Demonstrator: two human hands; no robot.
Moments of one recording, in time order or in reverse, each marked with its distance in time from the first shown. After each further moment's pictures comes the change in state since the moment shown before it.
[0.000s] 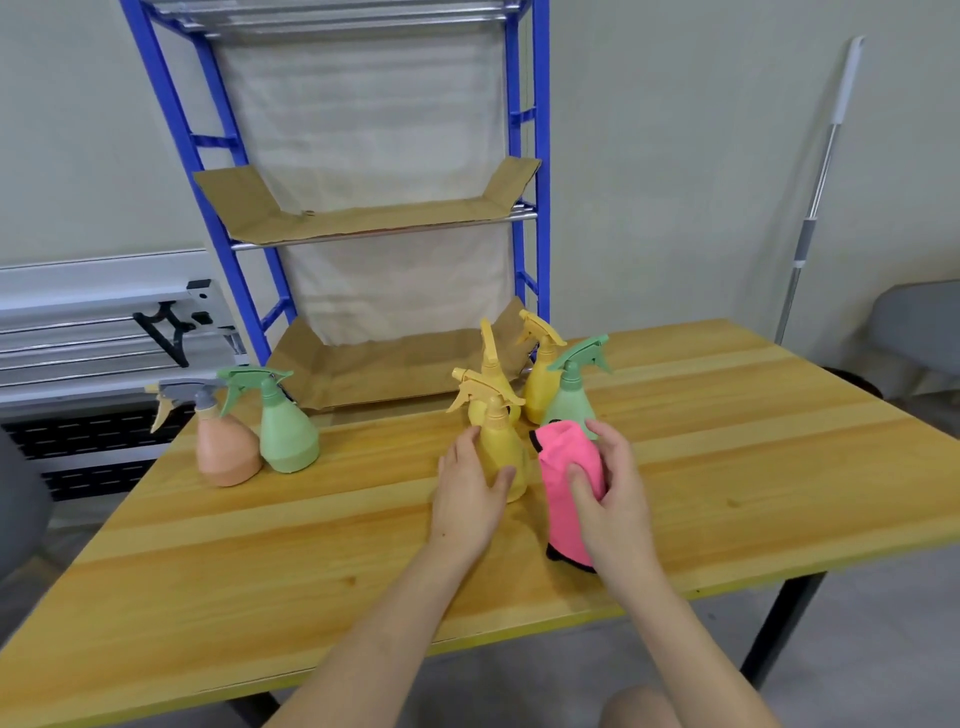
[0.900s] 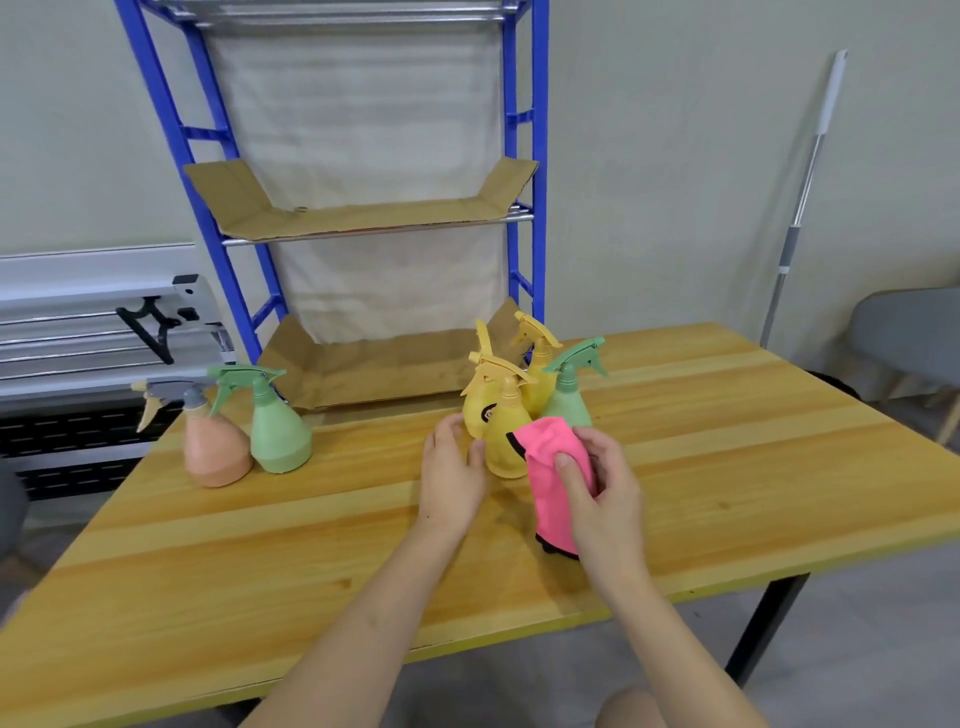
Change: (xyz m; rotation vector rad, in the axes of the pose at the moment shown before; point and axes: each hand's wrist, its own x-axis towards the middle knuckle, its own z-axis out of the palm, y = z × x) left_hand 0.022 -0.005 -0.007 -0.180 0.107 -0.044; right_hand -0.001 -0.005 0.011 0.127 0.095 -0.019
